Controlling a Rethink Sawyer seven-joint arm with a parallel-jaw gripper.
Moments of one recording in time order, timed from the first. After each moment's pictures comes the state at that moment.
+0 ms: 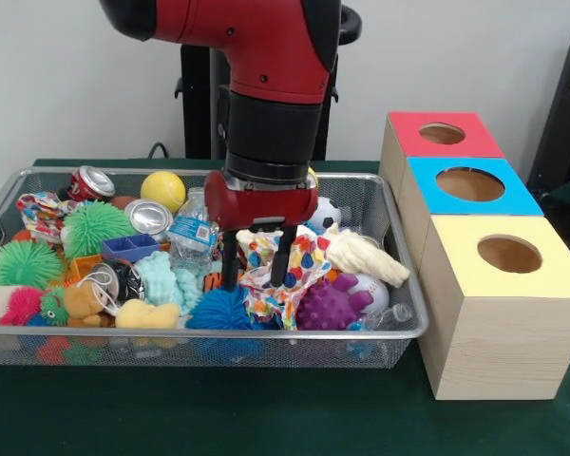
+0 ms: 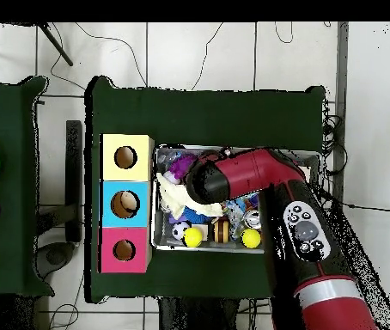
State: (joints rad) arm -0.46 -0.60 0.34 1.51 -0.71 0.51 1.57
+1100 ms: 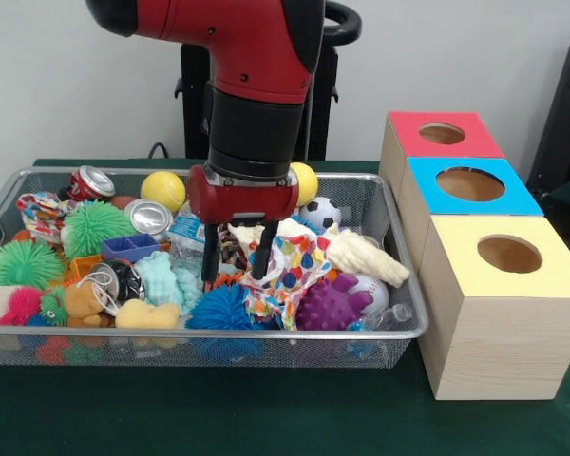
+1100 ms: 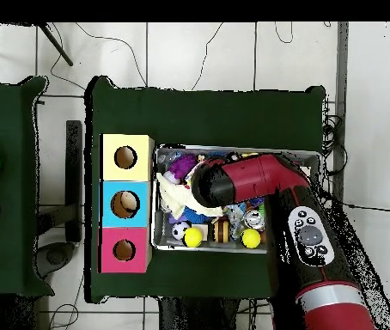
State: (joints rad) arm -0.44 -0.60 0.28 1.52 -0.67 0.51 1.57
